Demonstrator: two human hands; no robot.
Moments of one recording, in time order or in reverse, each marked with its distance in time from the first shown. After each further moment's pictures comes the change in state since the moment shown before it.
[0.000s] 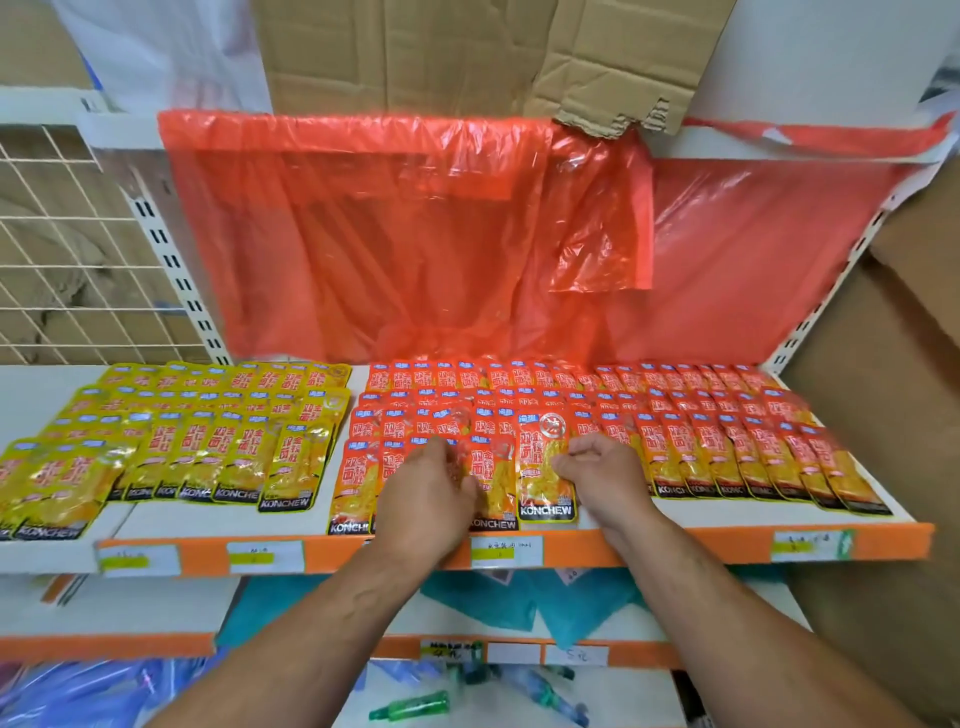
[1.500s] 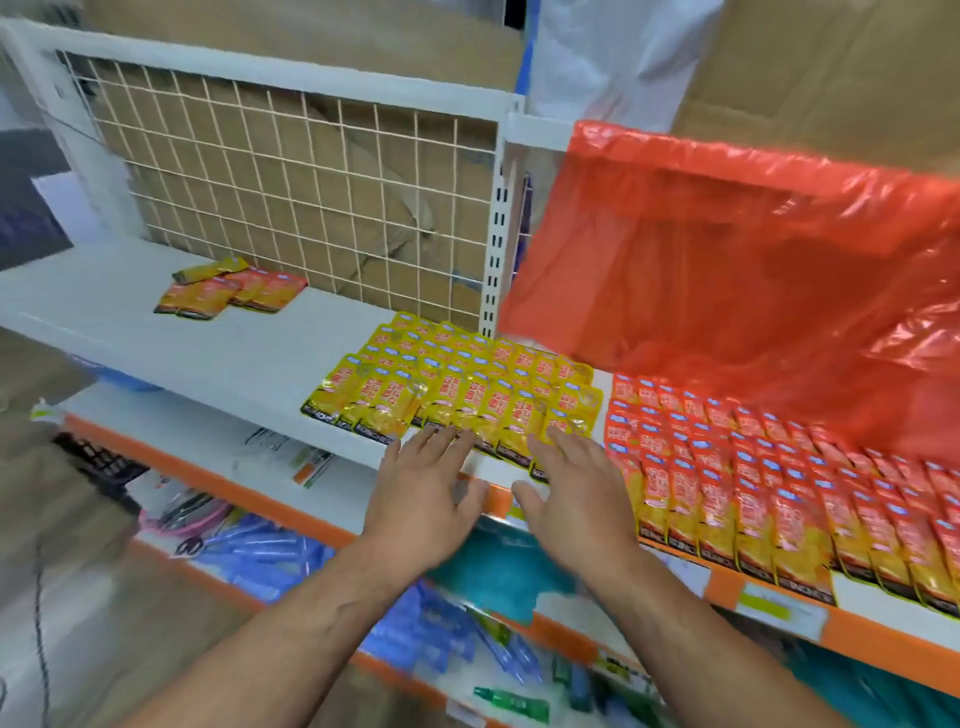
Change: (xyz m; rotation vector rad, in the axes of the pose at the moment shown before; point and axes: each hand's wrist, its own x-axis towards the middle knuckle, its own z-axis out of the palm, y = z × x) left_hand -0.059 -0.226 -0.145 0.299 0.202 0.059; right_hand -0.122 -0.048 0.251 -0.942 -0.160 -0.861
